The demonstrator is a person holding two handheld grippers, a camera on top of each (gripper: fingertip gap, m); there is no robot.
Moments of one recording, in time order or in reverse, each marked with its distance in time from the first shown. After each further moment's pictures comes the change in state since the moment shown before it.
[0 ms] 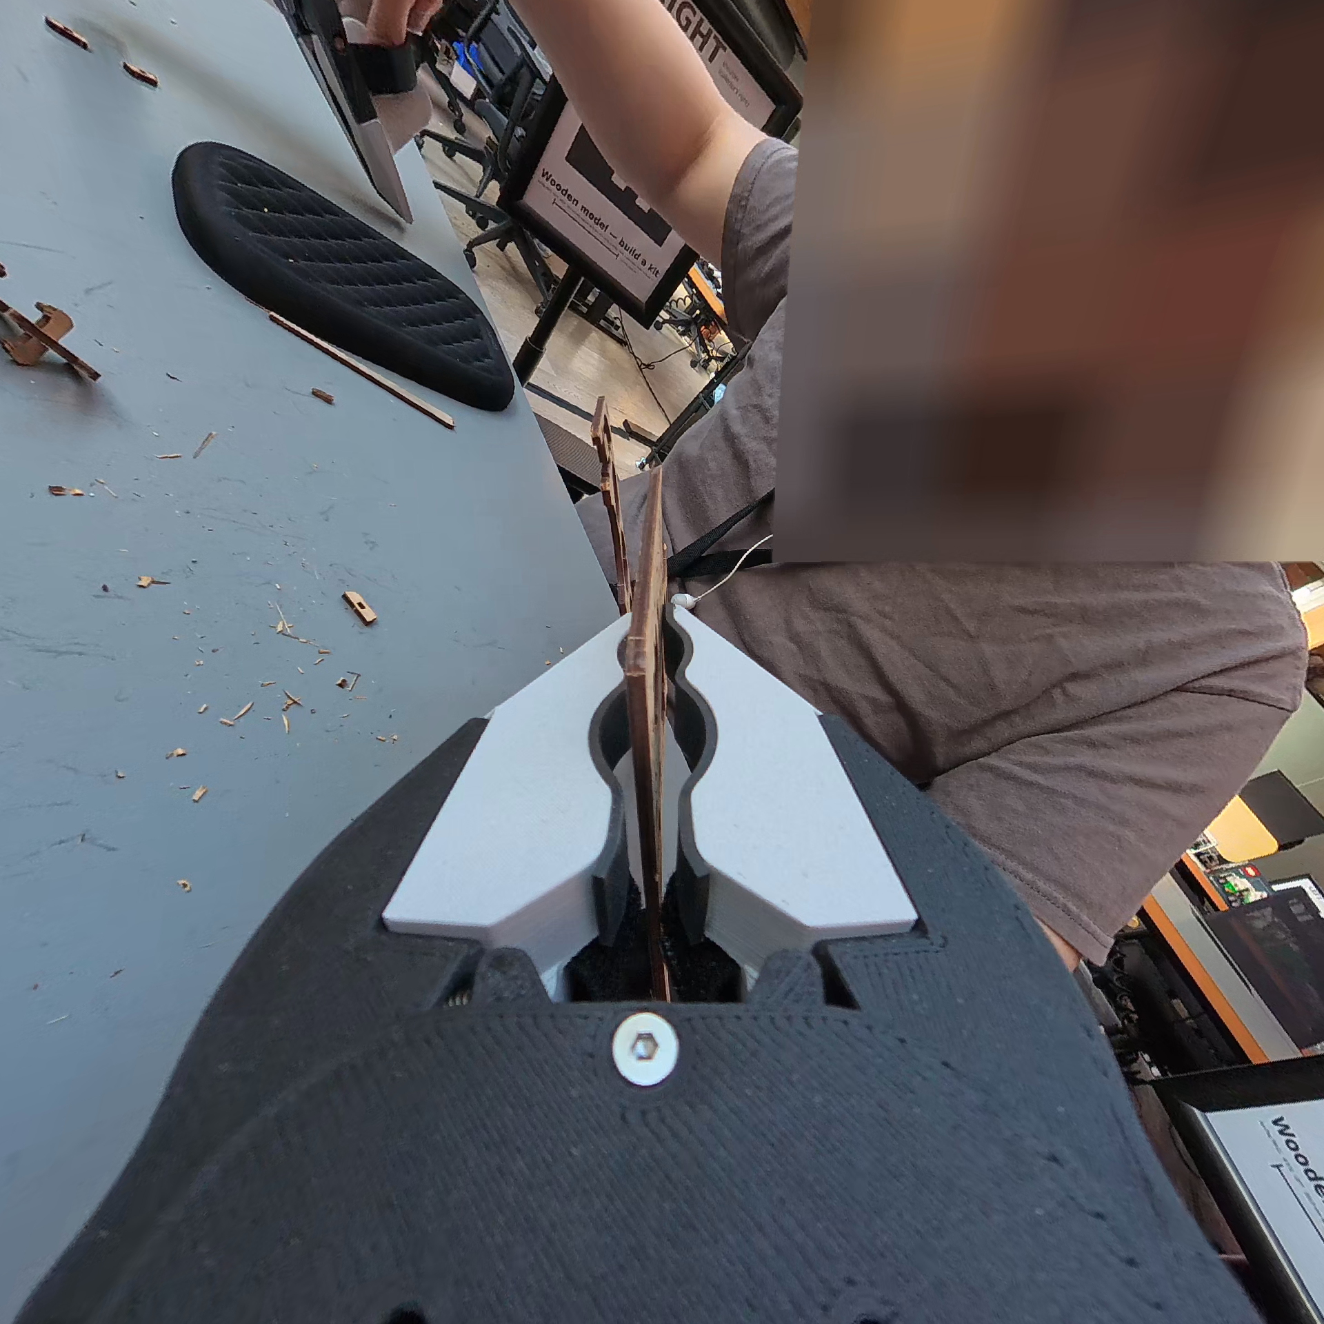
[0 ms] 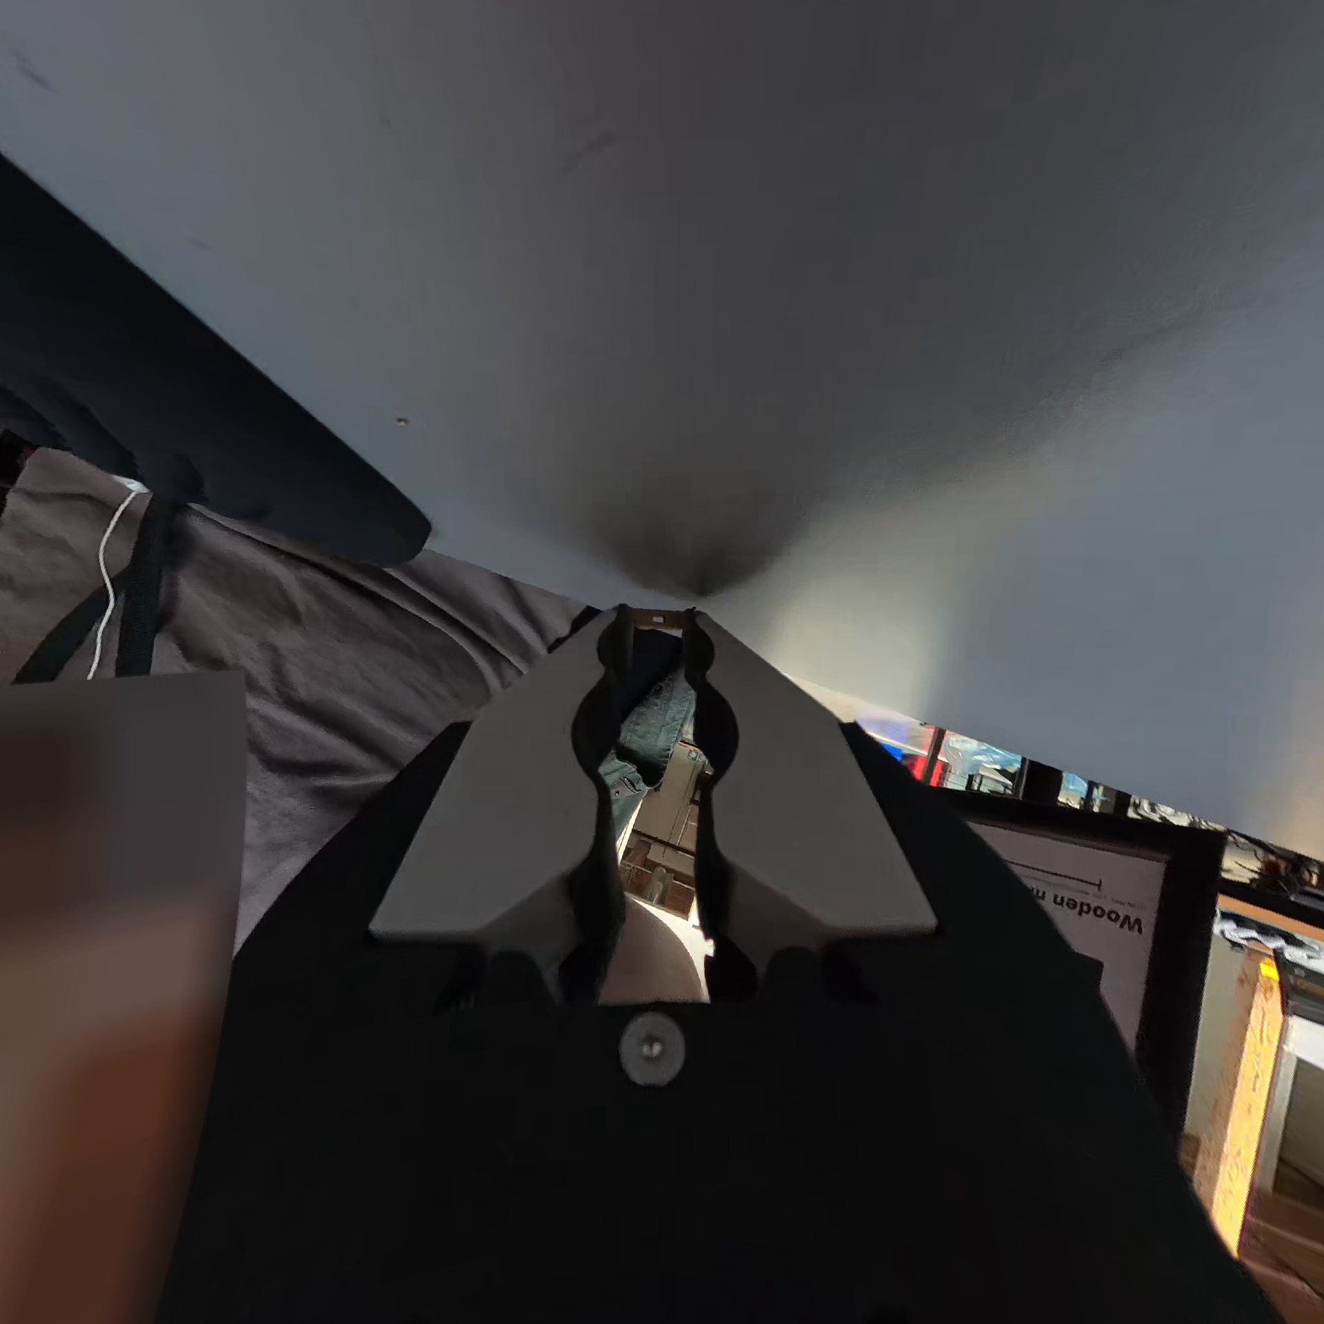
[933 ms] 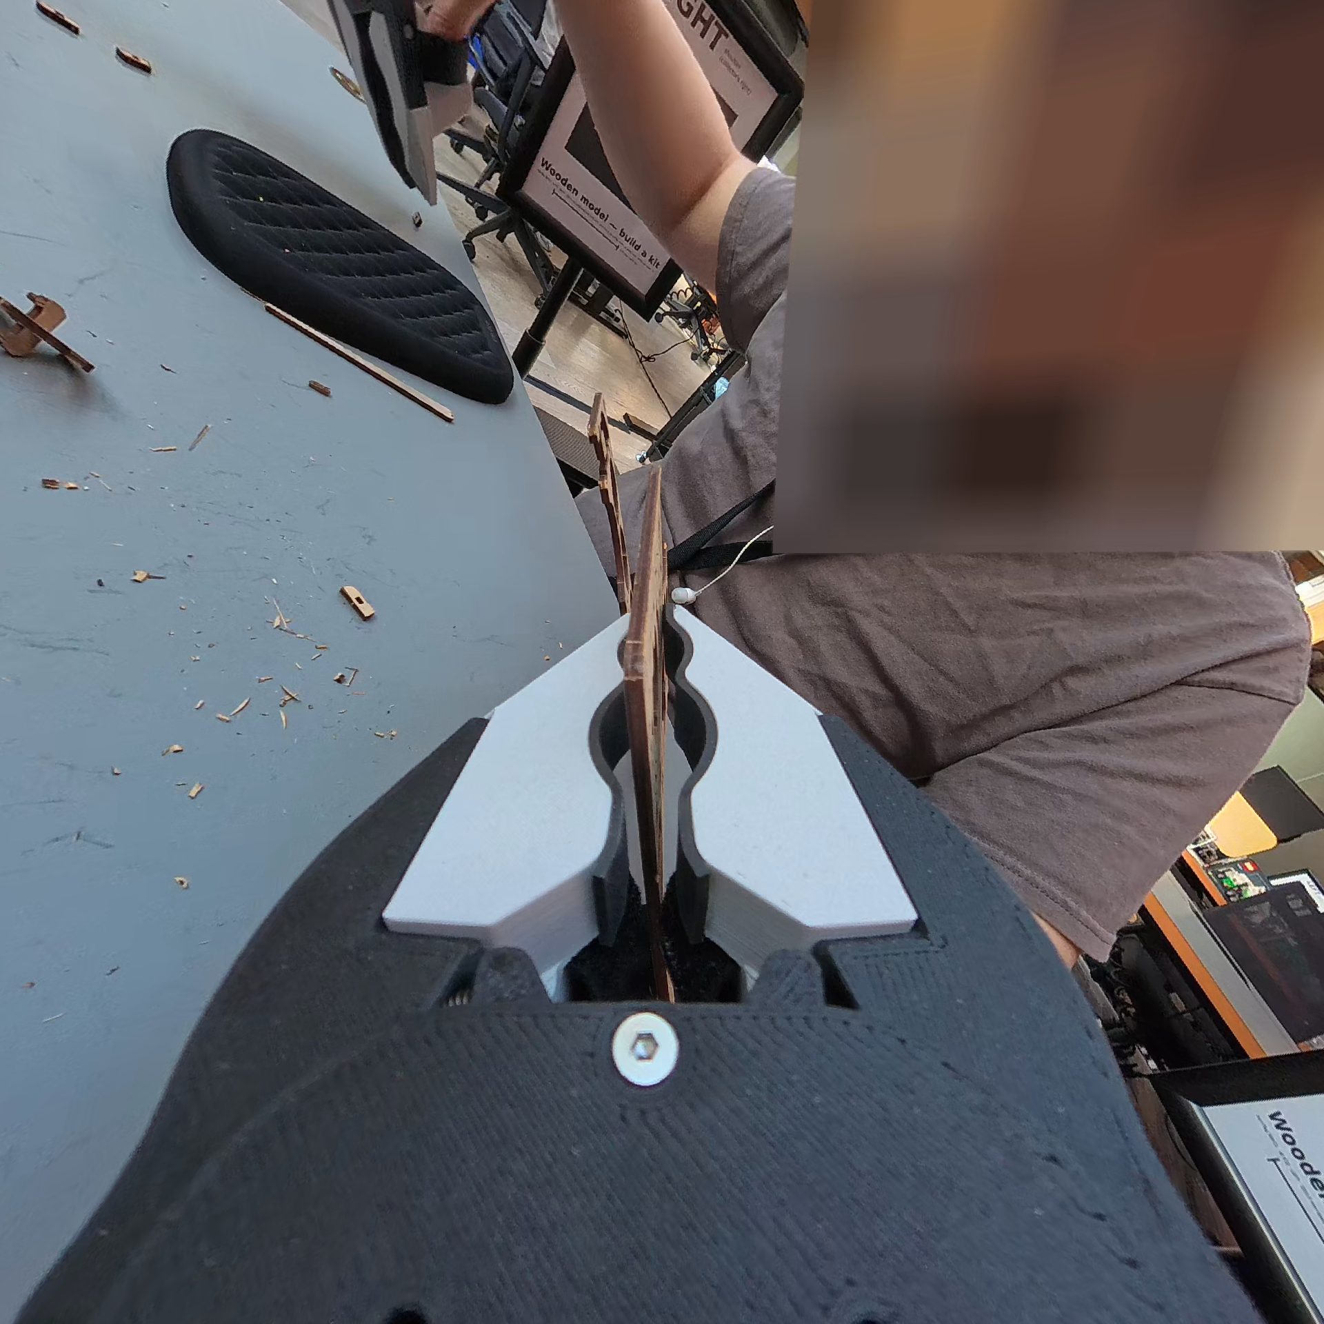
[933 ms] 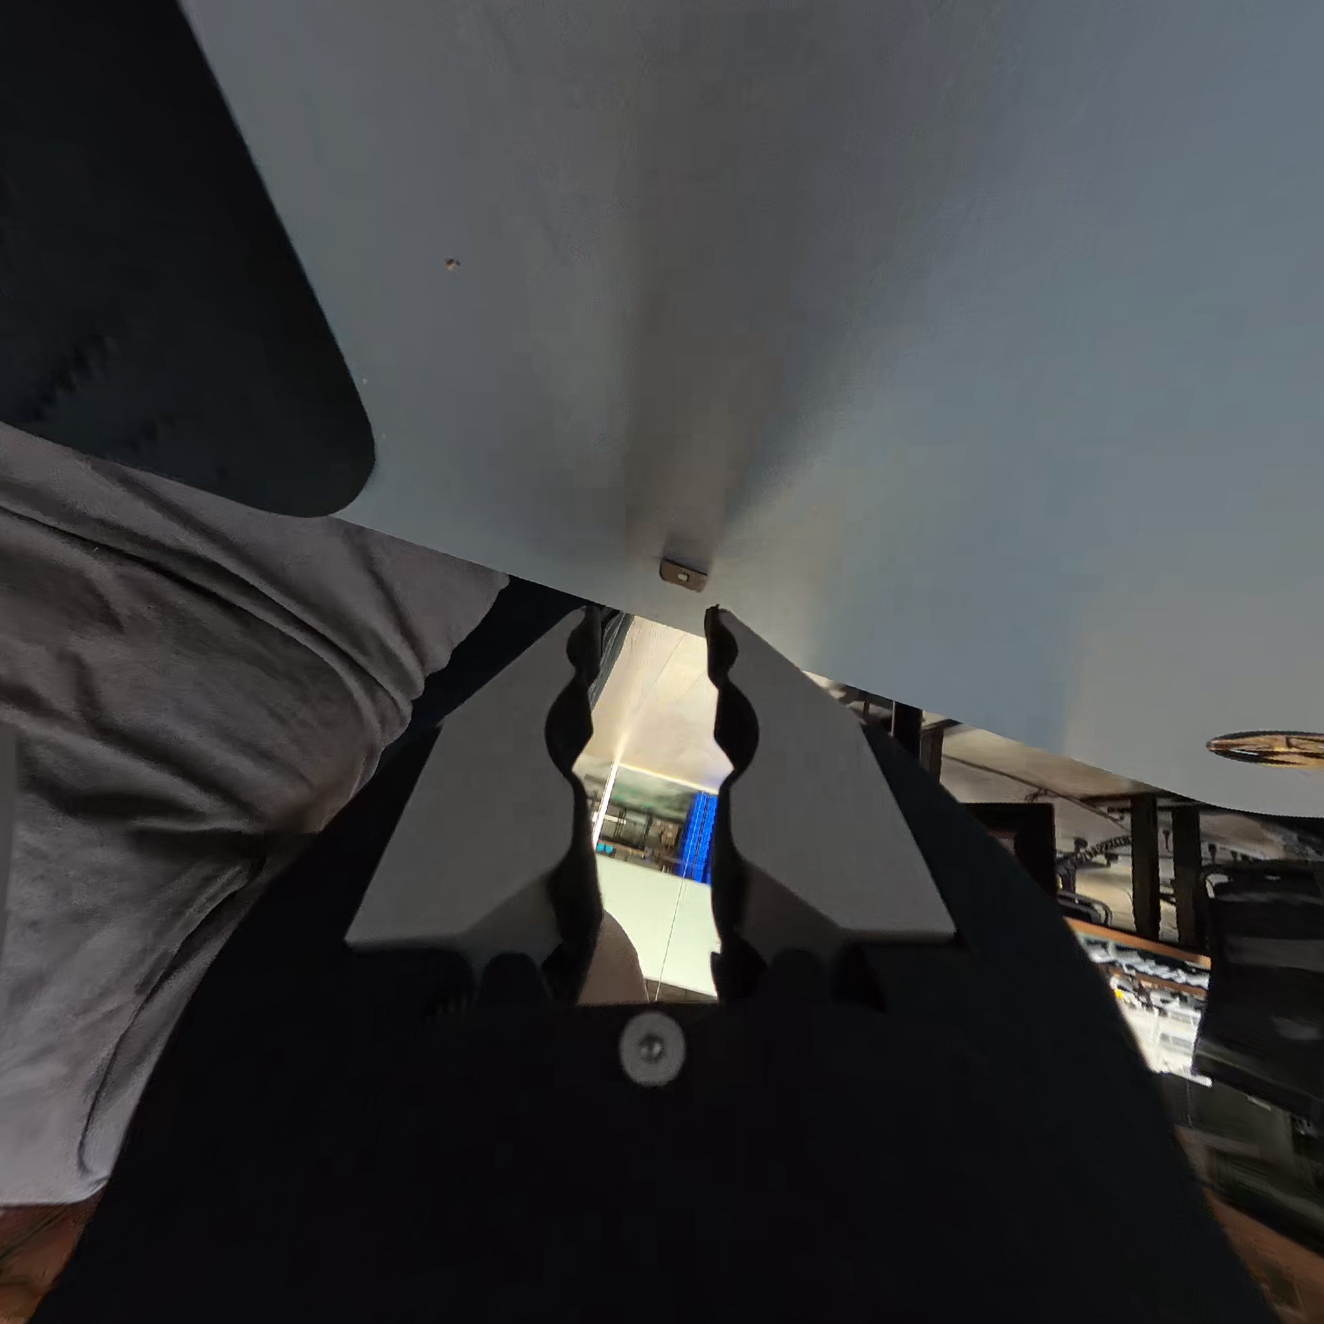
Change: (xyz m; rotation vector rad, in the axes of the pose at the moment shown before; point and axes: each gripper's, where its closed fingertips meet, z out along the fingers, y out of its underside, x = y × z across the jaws) left arm 0.000 0.002 0.001 -0.010 -0.001 -0.001; right arm 0.002 0.014 -0.005 0.118 0.249 -0.128
